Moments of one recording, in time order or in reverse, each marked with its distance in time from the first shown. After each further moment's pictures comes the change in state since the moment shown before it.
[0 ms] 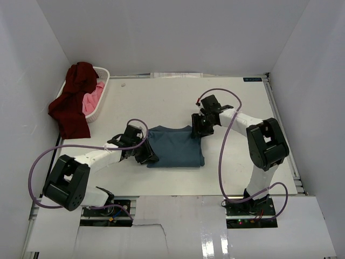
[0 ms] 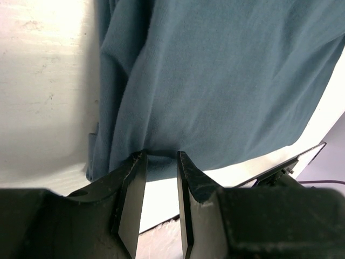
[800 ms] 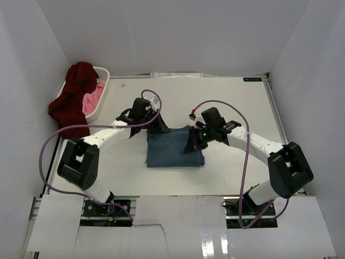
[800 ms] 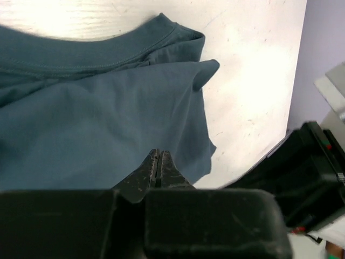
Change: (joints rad) left arm -0.003 0.196 0.430 0.035 0.072 0.191; right arm 0.136 -0.347 -0.216 0.045 -0.303 0.124
